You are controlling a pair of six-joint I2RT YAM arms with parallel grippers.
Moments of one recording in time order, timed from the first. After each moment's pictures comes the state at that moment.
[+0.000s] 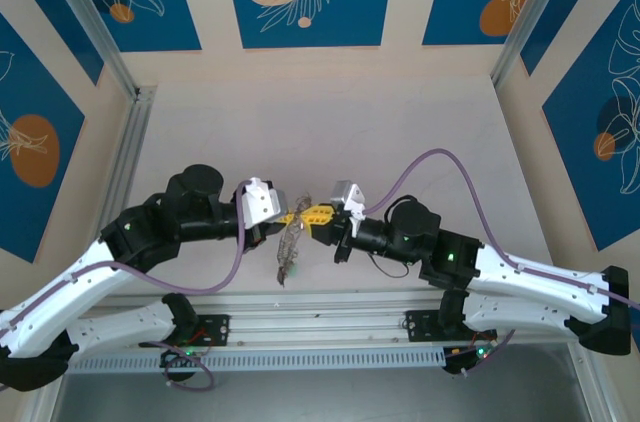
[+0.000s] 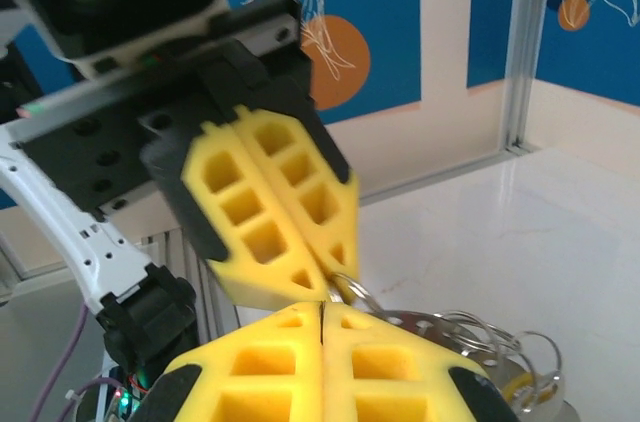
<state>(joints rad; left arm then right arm) -0.95 0.88 1.15 -0.74 0.25 0.32 1.21 0.86 0.77 0.05 -0.01 0.10</state>
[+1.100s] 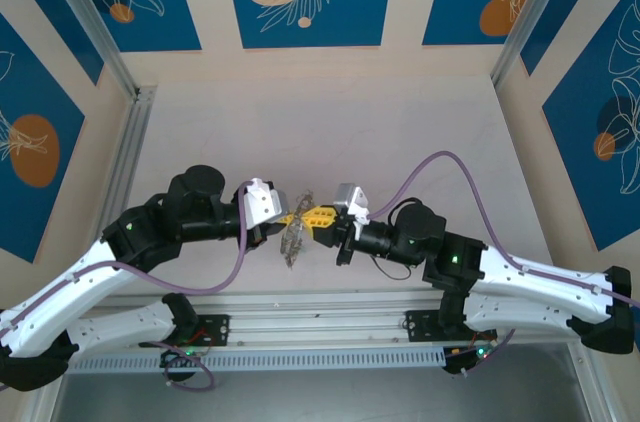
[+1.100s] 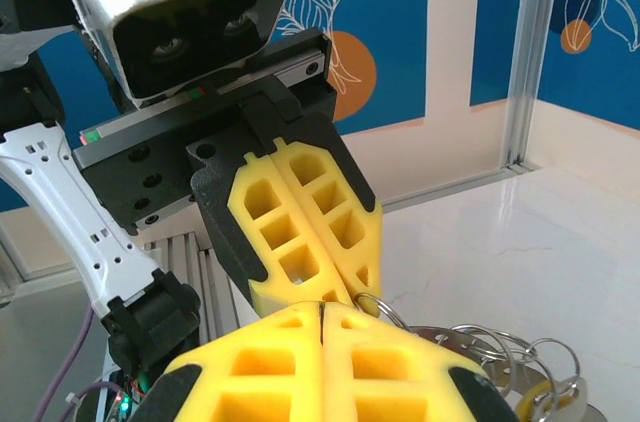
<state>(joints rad) -0.95 0.88 1.14 -0.74 0.25 0.32 1.23 0.84 0.77 0.04 0.01 0.08</state>
